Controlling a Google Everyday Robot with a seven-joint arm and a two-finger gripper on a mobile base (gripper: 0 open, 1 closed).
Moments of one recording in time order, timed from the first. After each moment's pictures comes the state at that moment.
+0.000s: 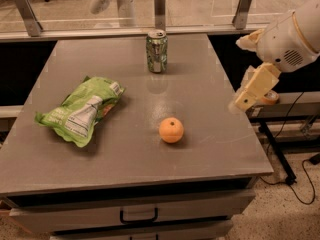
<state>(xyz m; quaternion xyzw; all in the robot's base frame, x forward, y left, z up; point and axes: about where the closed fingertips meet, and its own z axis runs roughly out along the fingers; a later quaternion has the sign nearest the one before) 0.521 -0.163 0.949 -0.59 0.74 0.09 0.31</state>
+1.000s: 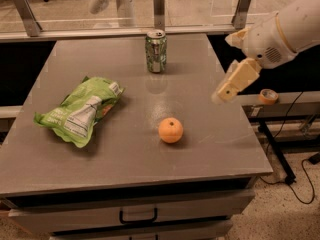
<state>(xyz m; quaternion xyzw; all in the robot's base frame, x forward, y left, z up) 0.551 -0.143 0.944 -0.57 0.74 0.12 0.35</state>
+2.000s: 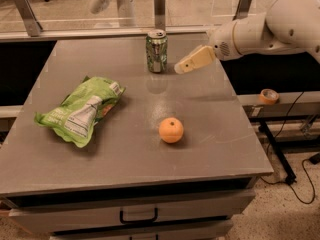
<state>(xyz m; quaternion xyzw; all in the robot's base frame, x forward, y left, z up) 0.694 -0.105 0.912 -0.43 0.76 0.17 0.47</state>
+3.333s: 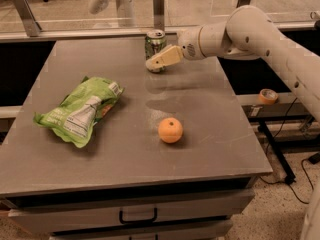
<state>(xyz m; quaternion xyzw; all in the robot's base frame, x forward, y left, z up) 0.741 -0.019 0.895 -0.42 0.72 0.24 0.50</state>
